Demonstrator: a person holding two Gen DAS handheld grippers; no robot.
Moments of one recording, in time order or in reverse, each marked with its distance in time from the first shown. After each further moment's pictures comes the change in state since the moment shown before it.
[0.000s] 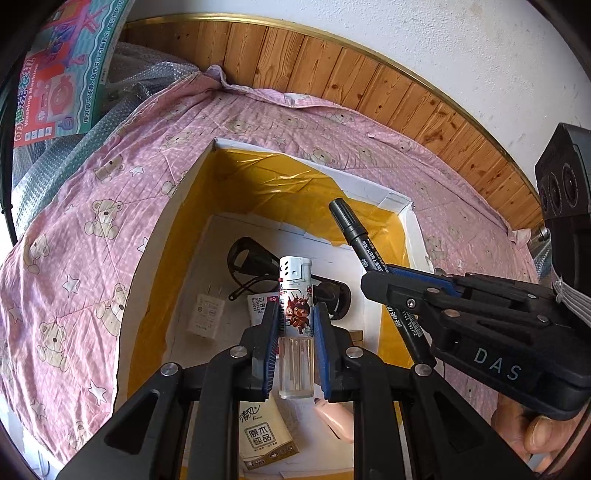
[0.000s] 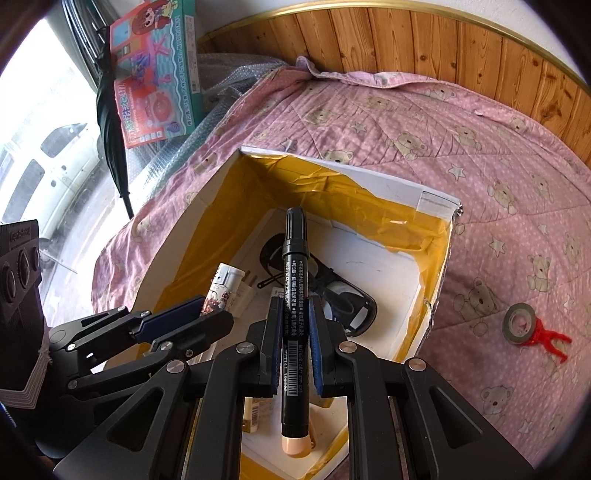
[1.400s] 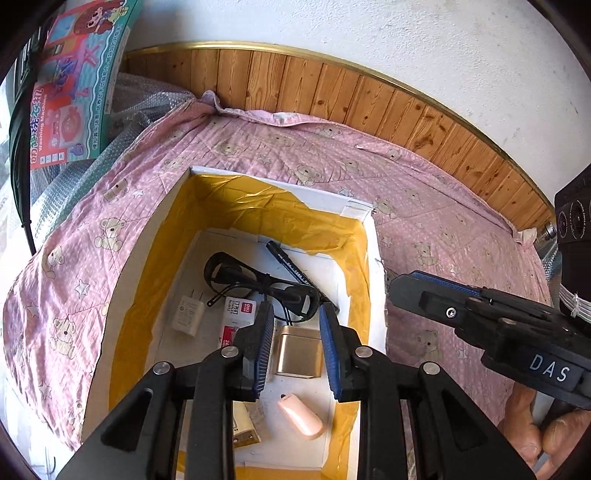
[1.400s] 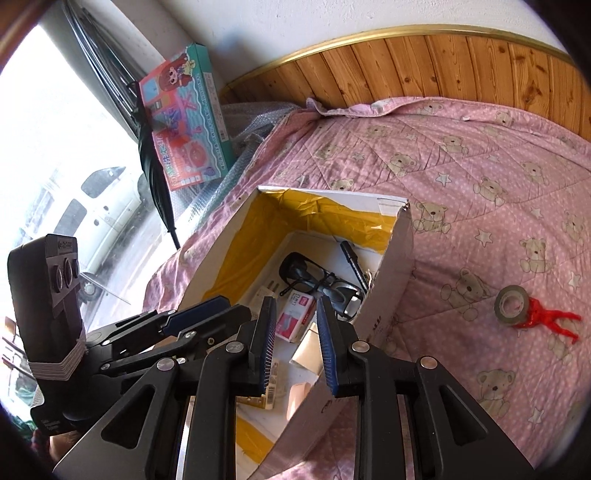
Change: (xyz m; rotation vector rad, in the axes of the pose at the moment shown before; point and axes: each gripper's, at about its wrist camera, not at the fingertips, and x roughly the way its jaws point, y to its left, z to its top) left arm -0.028 -0.060 -0.012 0.036 -0.077 0.074; right arm -0.079 -0.054 -0.041 0.069 -0.163 0.207
